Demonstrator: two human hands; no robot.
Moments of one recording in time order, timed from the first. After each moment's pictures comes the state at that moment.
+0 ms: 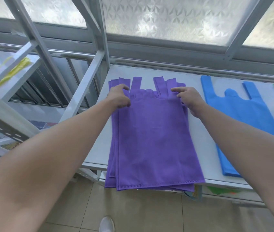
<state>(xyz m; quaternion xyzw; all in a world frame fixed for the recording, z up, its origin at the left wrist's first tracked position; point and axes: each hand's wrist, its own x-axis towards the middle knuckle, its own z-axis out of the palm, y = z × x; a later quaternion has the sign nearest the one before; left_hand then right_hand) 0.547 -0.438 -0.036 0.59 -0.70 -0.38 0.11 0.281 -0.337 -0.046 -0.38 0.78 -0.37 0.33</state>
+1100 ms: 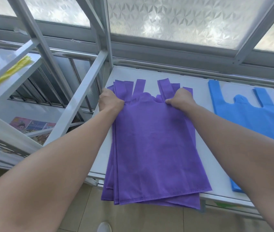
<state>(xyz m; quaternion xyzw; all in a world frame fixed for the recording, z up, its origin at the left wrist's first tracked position) 0.555 -0.451 -0.063 0.71 -0.60 -0.28 0.21 0.311 -0.383 -0.047 -0.43 0.87 -0.14 0.20</state>
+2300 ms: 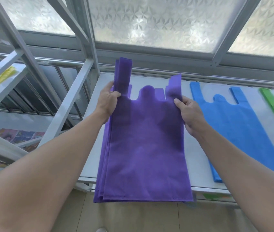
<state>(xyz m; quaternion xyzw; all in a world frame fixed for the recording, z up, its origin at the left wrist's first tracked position) 0.540 -0.430 -0.030 0.47 -0.61 -0.53 0.36 0.286 -0.288 -0.046 -0.32 0.68 -0.55 0.36</state>
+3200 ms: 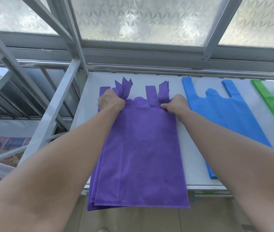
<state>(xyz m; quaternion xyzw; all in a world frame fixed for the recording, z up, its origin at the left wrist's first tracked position) 0.481 -0.442 -0.048 0.67 -0.65 -0.32 0.17 0.265 -0.330 -0.051 -0.31 0.89 -0.23 0.24</state>
